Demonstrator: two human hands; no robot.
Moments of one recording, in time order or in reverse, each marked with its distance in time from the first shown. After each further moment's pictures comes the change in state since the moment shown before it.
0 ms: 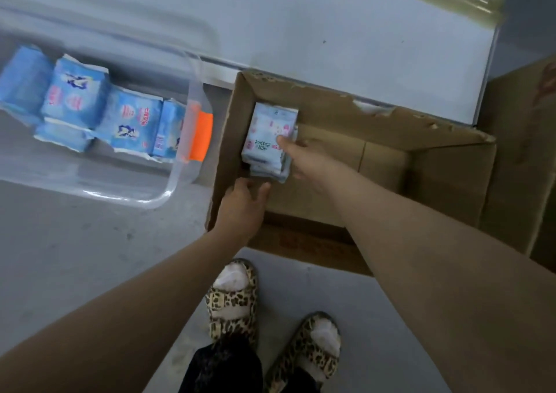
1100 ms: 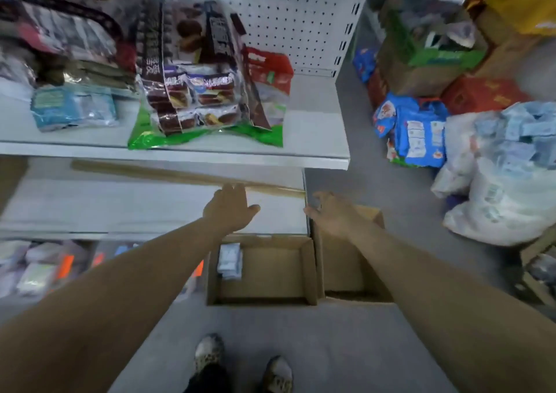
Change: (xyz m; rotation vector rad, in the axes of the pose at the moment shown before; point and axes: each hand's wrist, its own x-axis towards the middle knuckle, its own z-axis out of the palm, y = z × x) left_hand -0.412 0.350 -0.269 0.627 0.129 0.550; right_hand -0.586 -0.190 -0.225 -0.791 0.427 -0.402
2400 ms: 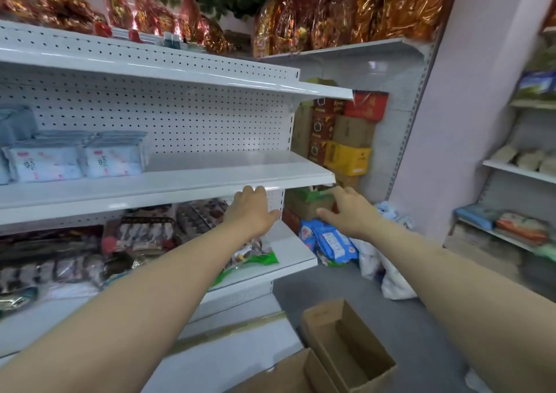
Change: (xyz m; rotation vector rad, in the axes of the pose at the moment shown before) left_hand -0.248 -0.064 -0.321 0.005 0.461 0.696; right_hand -0.330 -0.303 -0.104 -0.096 0.825 0.124
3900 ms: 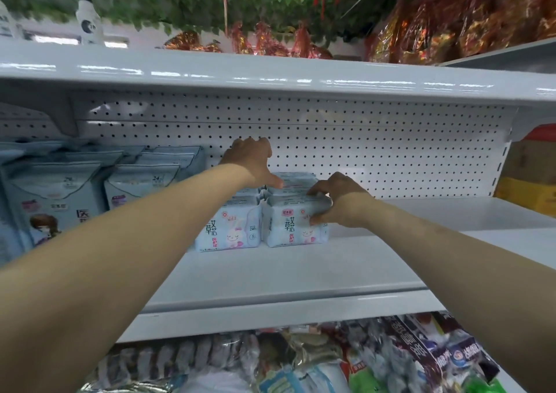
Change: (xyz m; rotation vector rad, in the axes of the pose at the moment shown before) left_hand 0.198 -0.404 -0.243 0.266 0.174 -0.175; right_hand 0.321 -0.421 0.164 0.070 -0.084 -0.467
